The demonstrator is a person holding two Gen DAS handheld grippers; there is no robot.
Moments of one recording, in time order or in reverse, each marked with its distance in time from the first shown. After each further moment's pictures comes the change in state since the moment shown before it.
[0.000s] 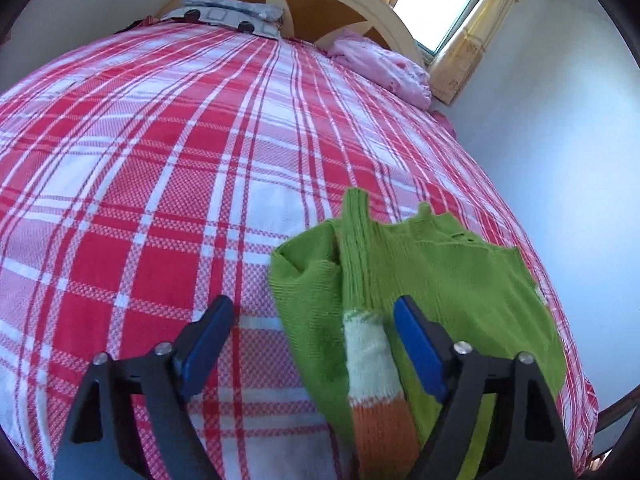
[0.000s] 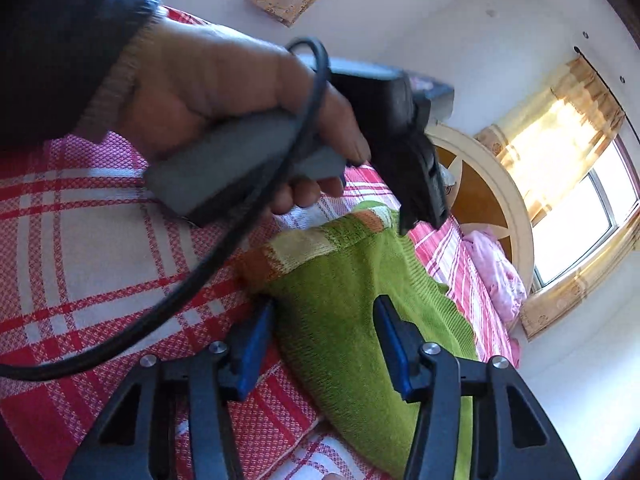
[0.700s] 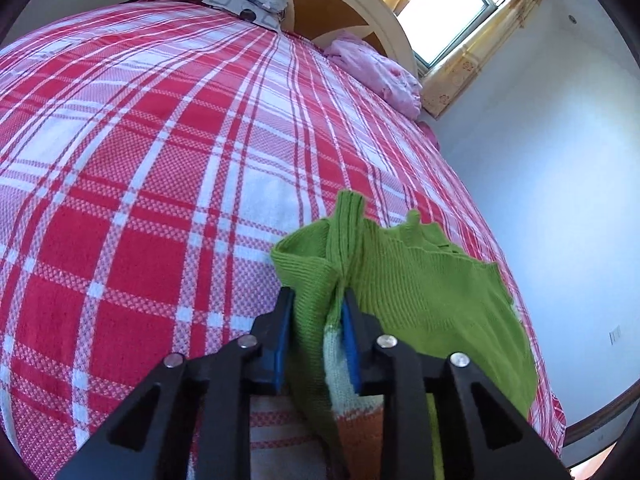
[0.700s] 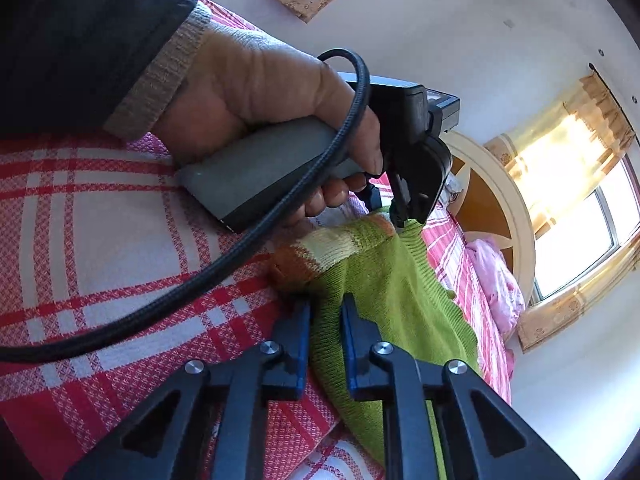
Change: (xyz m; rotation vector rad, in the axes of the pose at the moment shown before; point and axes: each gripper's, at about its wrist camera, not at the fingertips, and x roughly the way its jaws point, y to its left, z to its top) left arm 0.006 0.015 -0.005 -0.093 0.015 -0.122; right arm -0.007 0.018 0.004 -0.060 0.010 0.013
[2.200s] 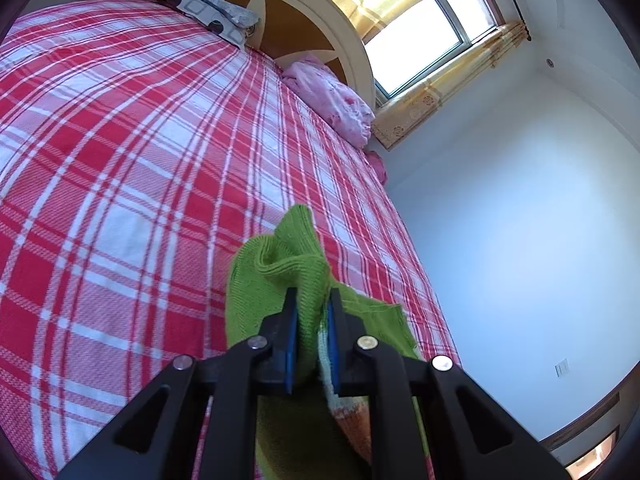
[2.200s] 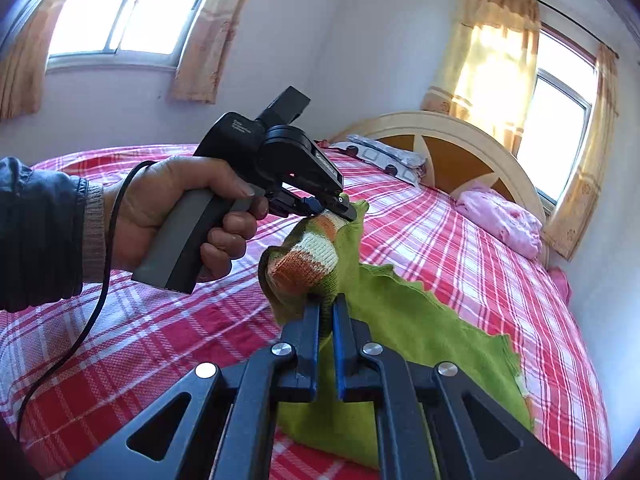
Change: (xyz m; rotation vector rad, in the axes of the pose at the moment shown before) left arm -0.011 -0.081 0.027 -0.083 -0.075 -0.201; right arm -0.048 -0.159 -0.072 0.526 -0.167 0.088
